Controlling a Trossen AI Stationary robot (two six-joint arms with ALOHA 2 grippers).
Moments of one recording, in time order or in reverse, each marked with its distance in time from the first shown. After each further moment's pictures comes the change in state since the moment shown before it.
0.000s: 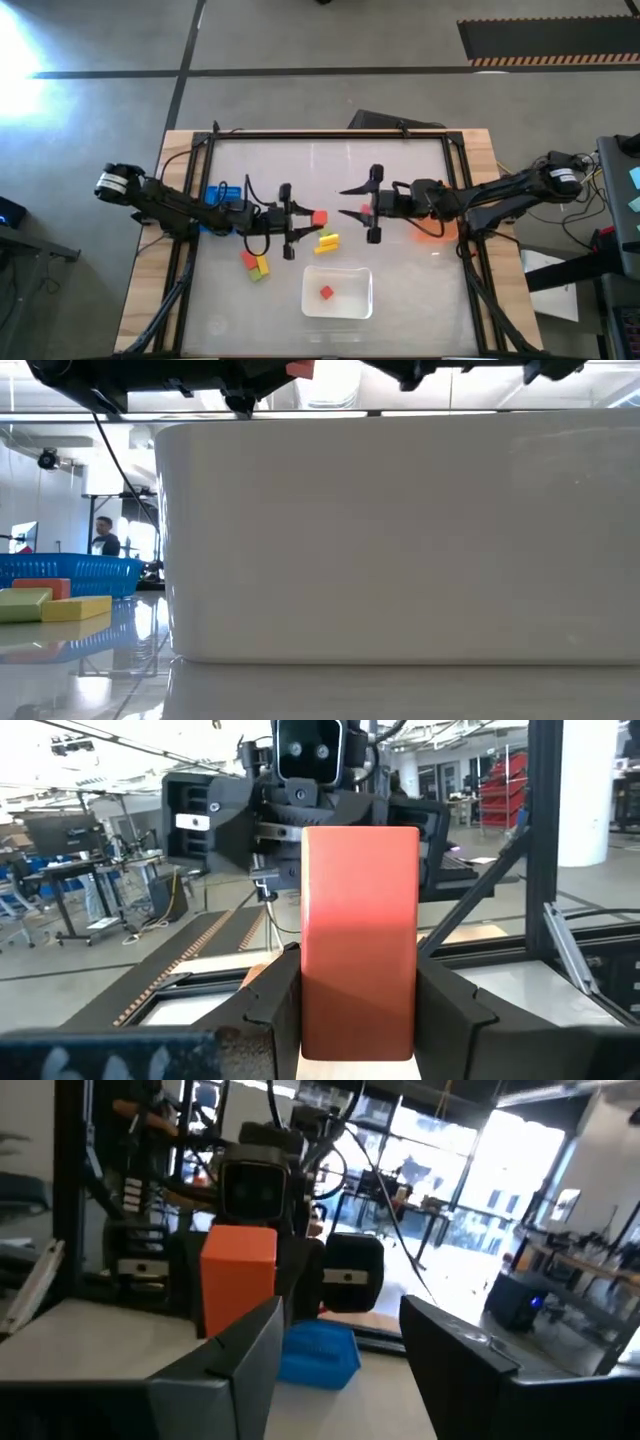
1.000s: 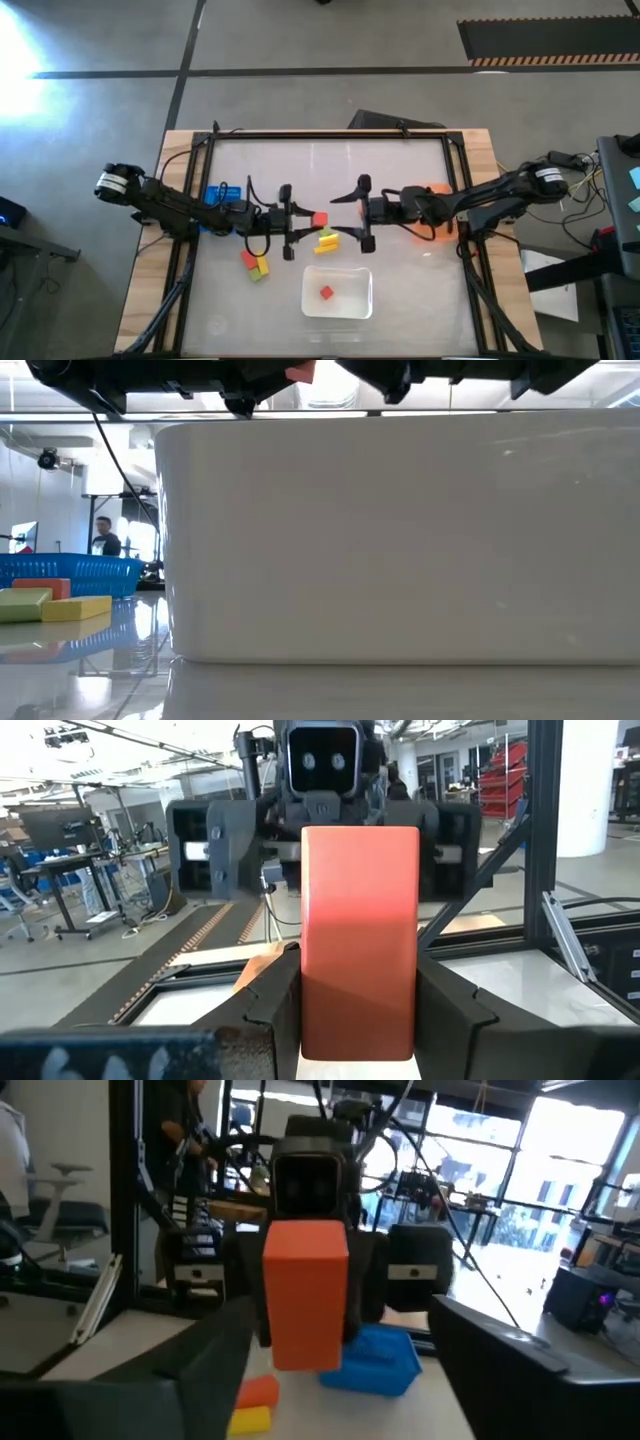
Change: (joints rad) left arm -0.006 -0.002 -0.001 -0.025 0.002 0.000; right arm 0.023 0.138 -0.002 0.157 -0.085 0.081
